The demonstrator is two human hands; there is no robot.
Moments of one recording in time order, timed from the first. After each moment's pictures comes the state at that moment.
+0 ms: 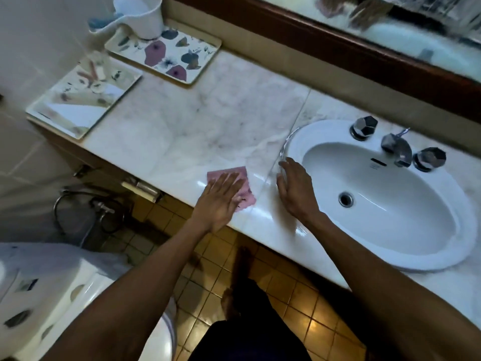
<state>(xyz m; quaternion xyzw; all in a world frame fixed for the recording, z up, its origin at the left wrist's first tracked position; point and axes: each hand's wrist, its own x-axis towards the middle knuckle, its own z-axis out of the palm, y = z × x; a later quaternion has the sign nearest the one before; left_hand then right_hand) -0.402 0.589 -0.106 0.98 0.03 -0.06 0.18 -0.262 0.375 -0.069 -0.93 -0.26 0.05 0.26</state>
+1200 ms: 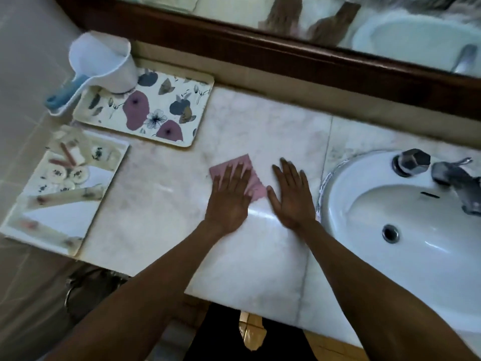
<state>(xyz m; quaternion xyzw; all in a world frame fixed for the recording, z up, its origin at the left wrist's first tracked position) -0.204 0.727 -0.110 0.99 -0.02 -0.05 0.14 -0.144 0.528 -0.117 -0.96 -0.21 0.02 0.17</state>
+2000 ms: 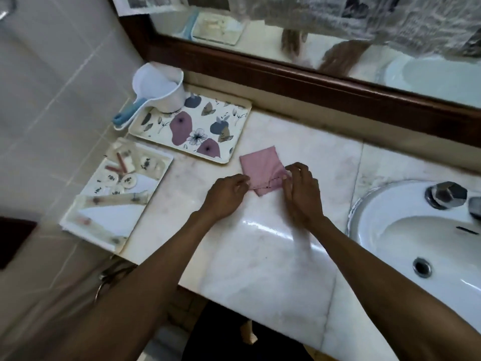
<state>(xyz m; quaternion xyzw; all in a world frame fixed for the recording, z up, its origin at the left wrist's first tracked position) -0.194 0.821 -0.032 0.89 0.17 -0.08 0.41 -0.110 0.609 -0.067 -0.95 -0.21 0.00 0.25</state>
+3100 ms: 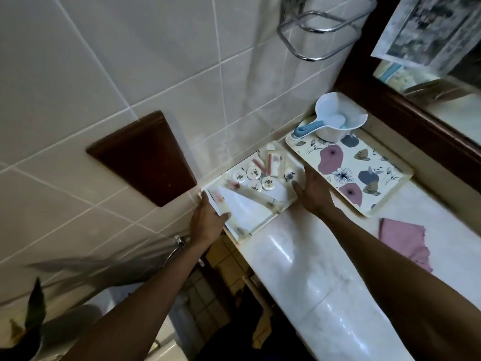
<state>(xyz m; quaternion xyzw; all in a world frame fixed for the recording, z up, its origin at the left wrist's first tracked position) -0.434 1.074 -0.064 0.74 0.57 0.03 0.36 -0.154 0.949 -0.058 -0.88 -0.40 0.16 0.21</state>
